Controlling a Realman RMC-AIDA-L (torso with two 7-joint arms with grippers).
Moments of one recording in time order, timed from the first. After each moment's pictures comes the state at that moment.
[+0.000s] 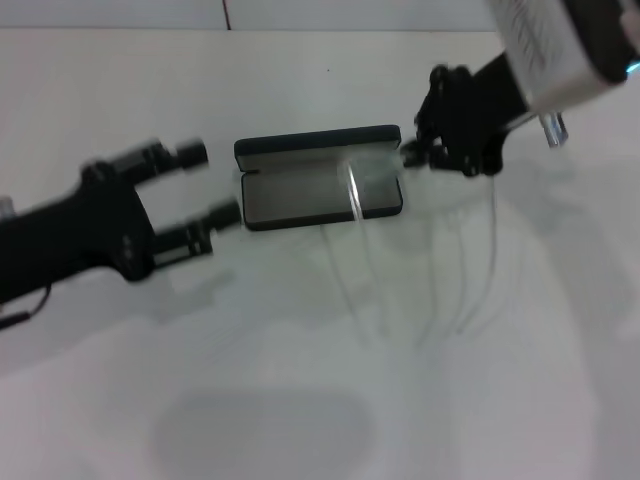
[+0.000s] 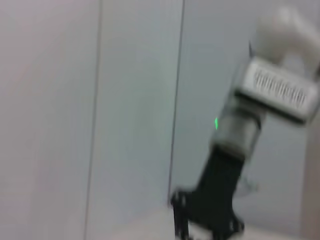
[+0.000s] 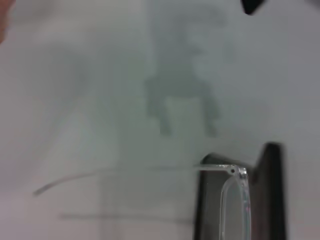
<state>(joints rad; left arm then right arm) -0.16 -2.09 0.97 0.89 1.44 1.68 -1.23 0.93 2.02 -1.28 -1.09 -2.31 -1.49 1.45</state>
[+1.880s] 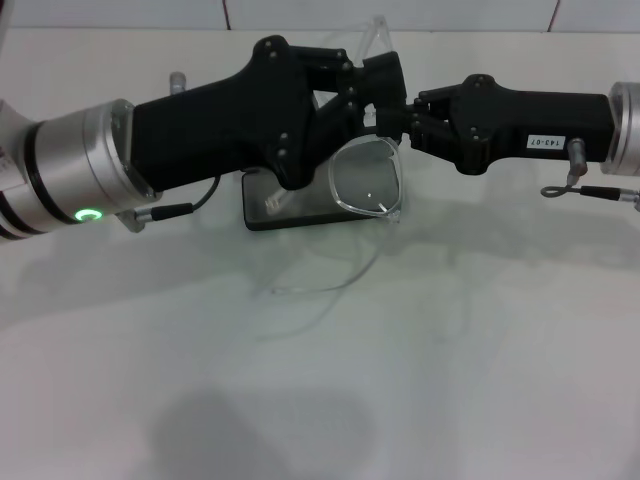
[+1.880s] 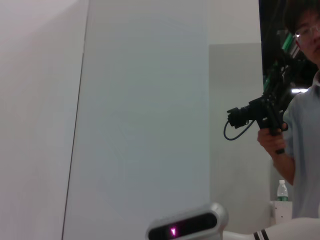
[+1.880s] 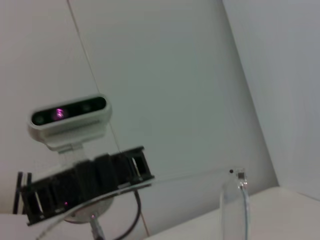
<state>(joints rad) -0.52 -2.09 1.14 0.63 1.23 1.74 -1.17 0.70 2.02 -1.10 -0.59 -1.48 -1.53 1.47</state>
